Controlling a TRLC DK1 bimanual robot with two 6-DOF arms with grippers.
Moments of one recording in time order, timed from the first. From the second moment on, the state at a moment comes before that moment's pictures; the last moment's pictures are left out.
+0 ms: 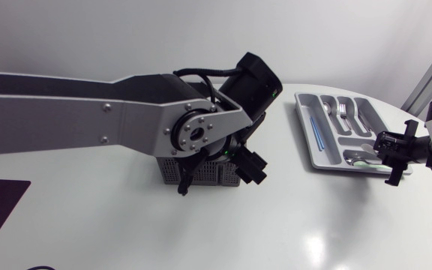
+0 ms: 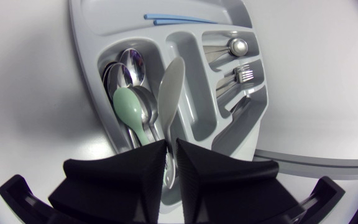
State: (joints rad) left arm -0.94 1.78 1.37 -0.51 -0.37 0.03; right arm -0.47 1.82 0.94 -0.01 -0.12 -1.53
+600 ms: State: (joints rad) left arm -0.97 1.84 1.38 -0.51 -0.42 0.05; right arm -0.39 1.63 0.82 0.09 -0.07 -1.45
